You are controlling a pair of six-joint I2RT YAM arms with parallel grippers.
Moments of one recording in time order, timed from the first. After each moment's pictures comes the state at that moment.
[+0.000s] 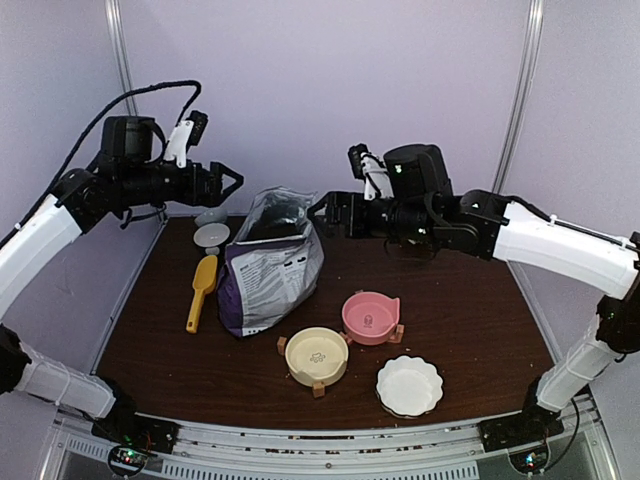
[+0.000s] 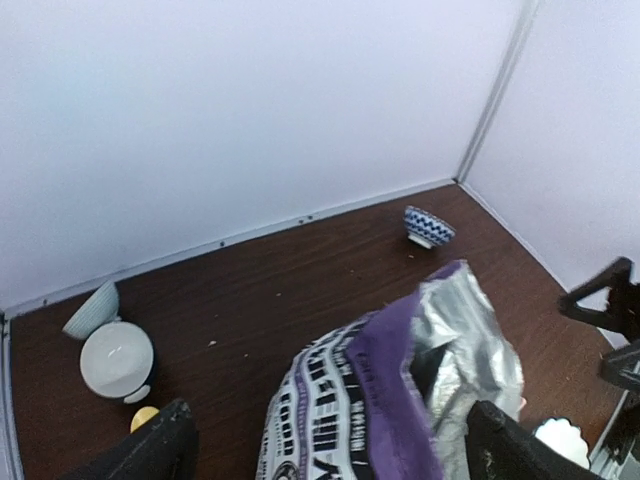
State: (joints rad) left arm -0.55 1.26 1.44 -0.54 0.10 -0.14; right arm 0.96 1.54 1.48 -0.29 0.12 0.52
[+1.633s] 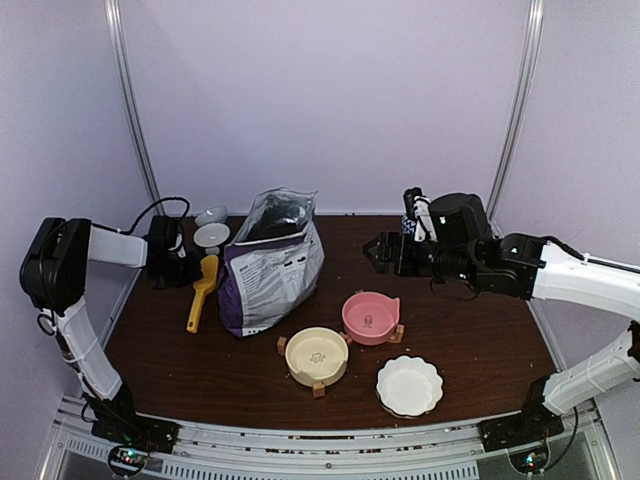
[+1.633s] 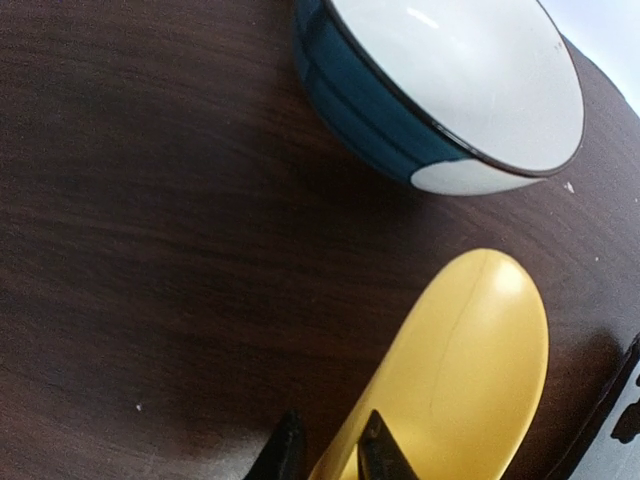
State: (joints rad) left arm -0.11 1.80 0.99 -0.11 0.11 -0.45; right arm 0.90 1.26 1.05 -0.26 0.25 0.61
